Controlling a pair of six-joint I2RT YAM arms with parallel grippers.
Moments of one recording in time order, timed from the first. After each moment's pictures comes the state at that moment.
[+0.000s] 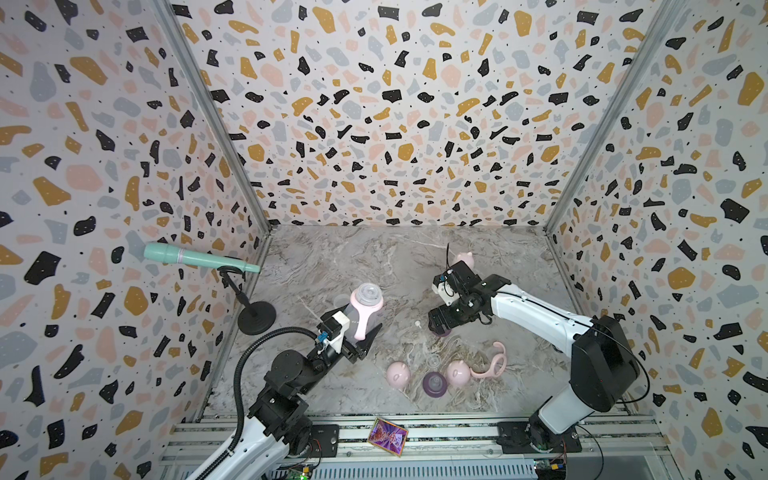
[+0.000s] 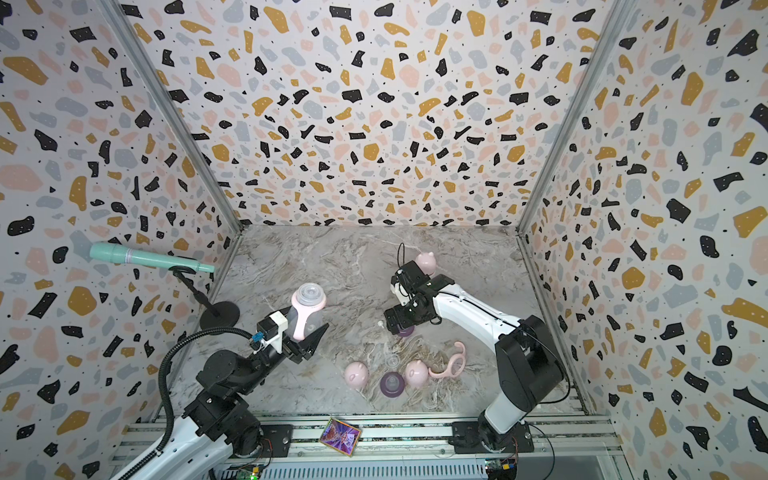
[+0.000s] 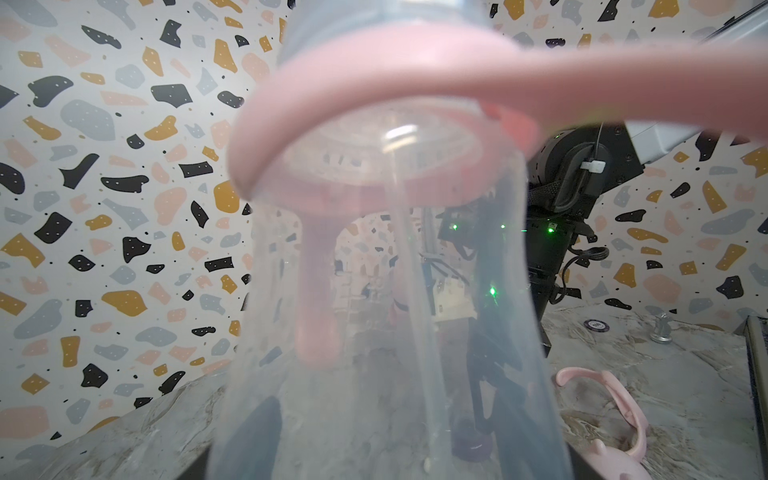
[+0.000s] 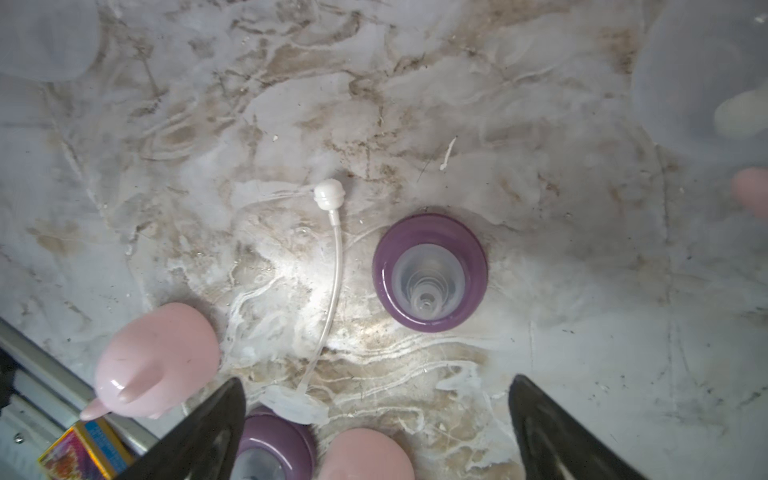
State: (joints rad) left arm -0.63 0.39 0.24 0.32 0.13 0.08; right arm 0.64 1.61 1.18 -0.78 -0.16 0.15
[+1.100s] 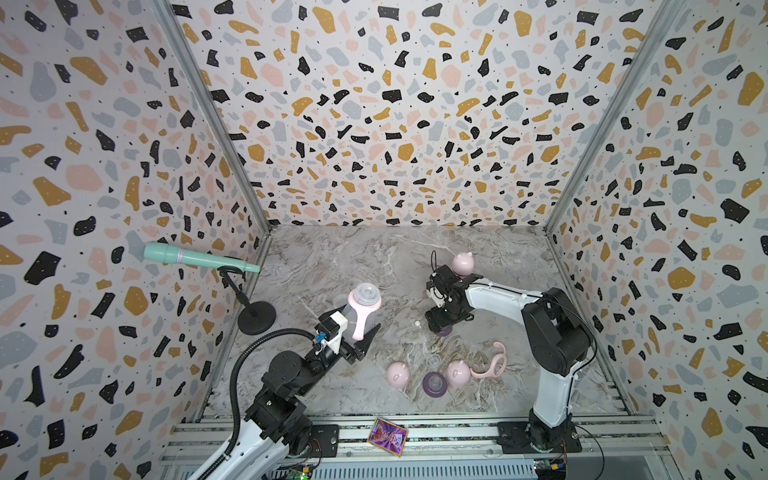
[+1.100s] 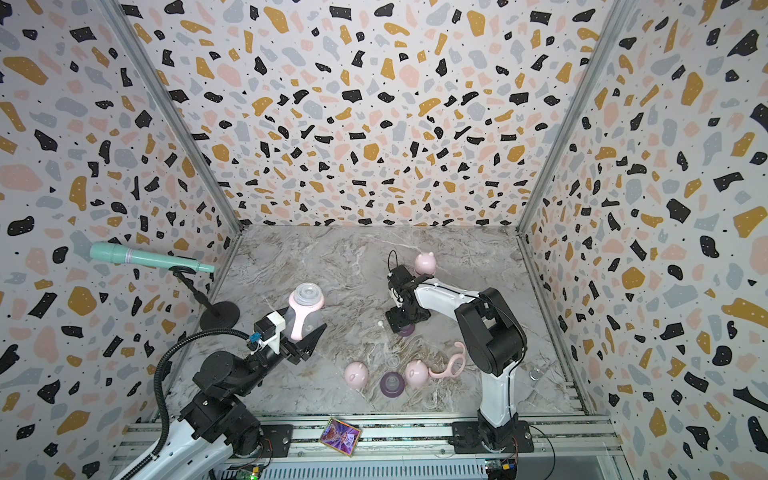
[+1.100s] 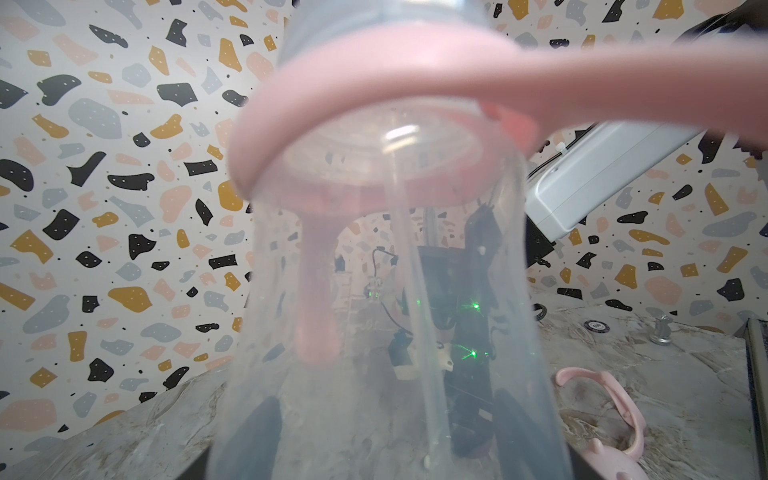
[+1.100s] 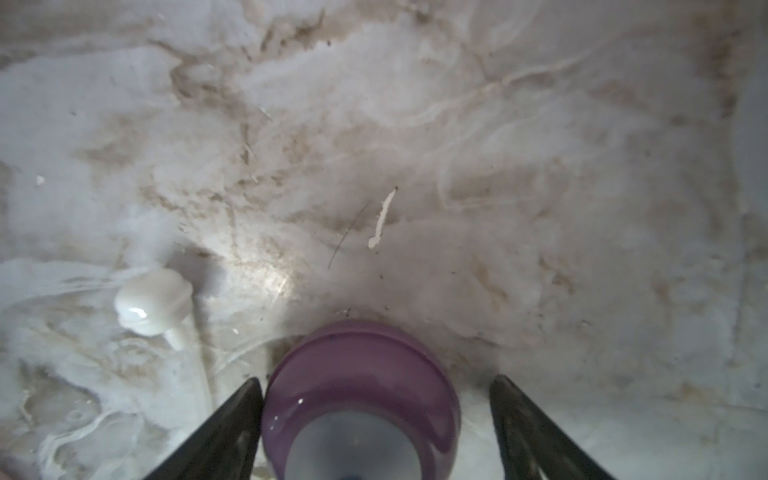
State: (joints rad) left arm -0.63 0.36 0.26 0.27 0.12 0.07; right arm 0.63 1.91 1.26 -0.71 -0.05 0.10
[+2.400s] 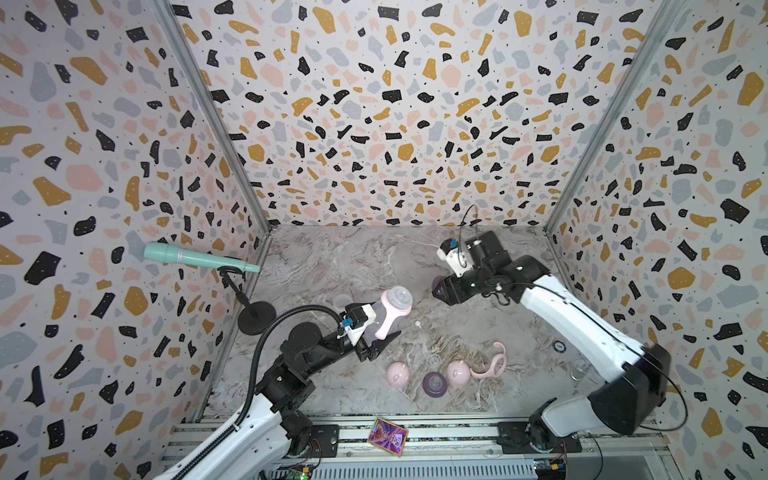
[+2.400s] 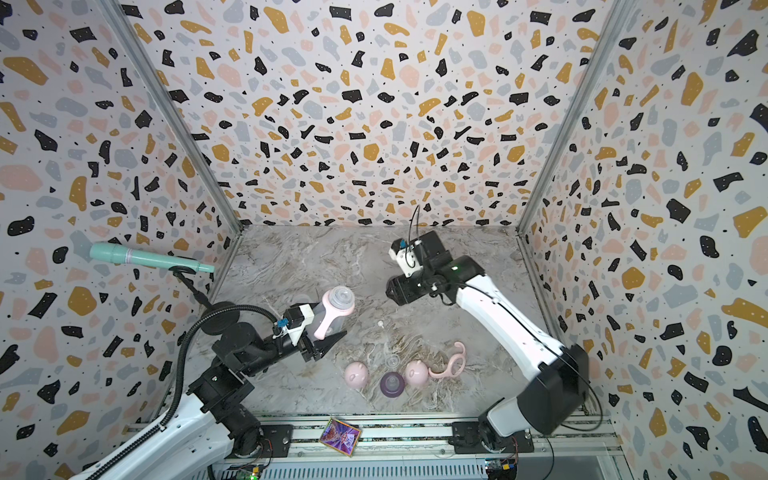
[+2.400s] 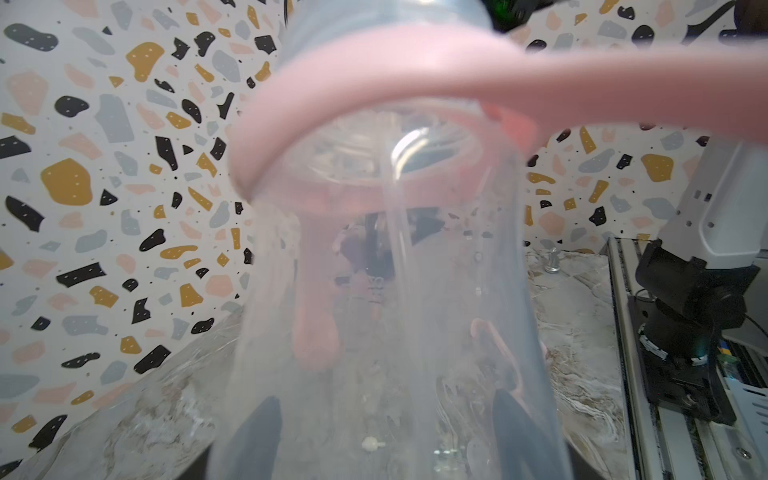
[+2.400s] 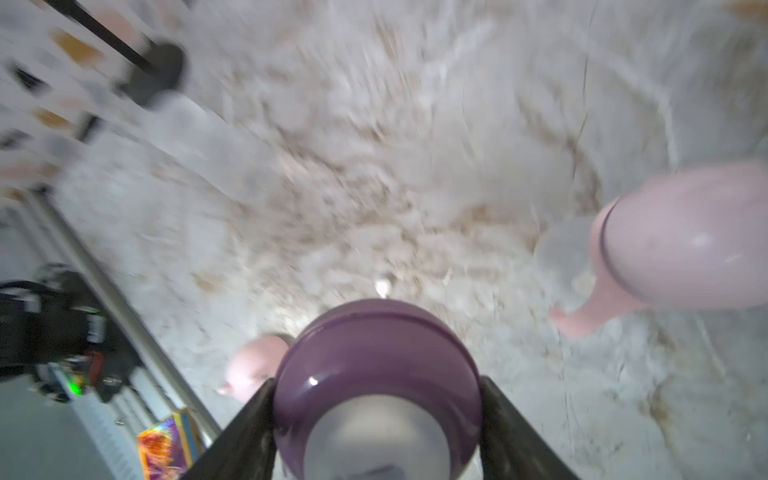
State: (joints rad) left arm -0.63 0.65 0.47 0.16 0.43 0.18; right arm 0.59 1.40 1.48 -0.88 -0.31 0.02
